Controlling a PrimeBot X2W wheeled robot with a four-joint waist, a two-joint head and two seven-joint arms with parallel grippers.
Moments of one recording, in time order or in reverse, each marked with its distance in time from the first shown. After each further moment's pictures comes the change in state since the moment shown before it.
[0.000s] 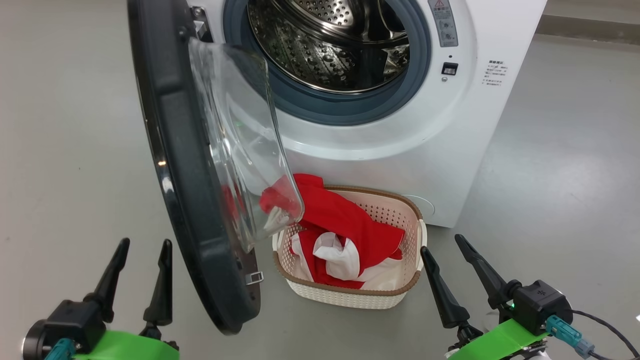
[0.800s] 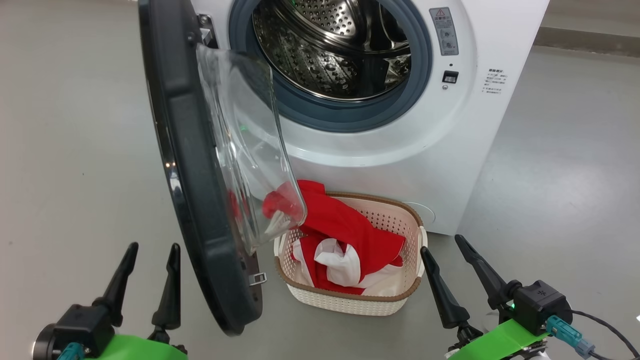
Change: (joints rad) left arm 0.012 -0.017 -0.016 -0.006 -0.001 0.012 -0.007; right arm 0.001 0.000 0.001 0.000 0.006 0.000 0.000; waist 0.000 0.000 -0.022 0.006
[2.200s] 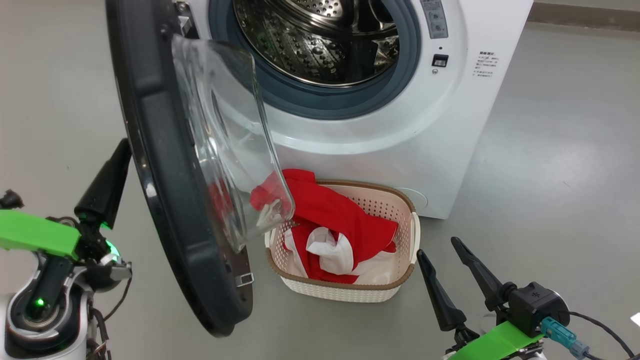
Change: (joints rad) left arm -0.302 -0.138 0.300 -0.098 -1.126 0.124 0.626; right arm 0.000 0.000 0.010 0.008 -0.017 0.000 0.000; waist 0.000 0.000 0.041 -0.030
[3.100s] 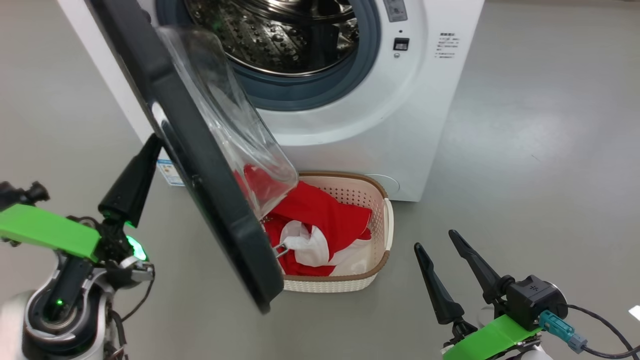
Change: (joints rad) left arm 0.012 -0.009 -0.062 -0.095 -0.052 0.040 0.064; right arm -0.026 0.000 0.006 0.004 -0.001 0.000 0.000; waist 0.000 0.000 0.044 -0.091
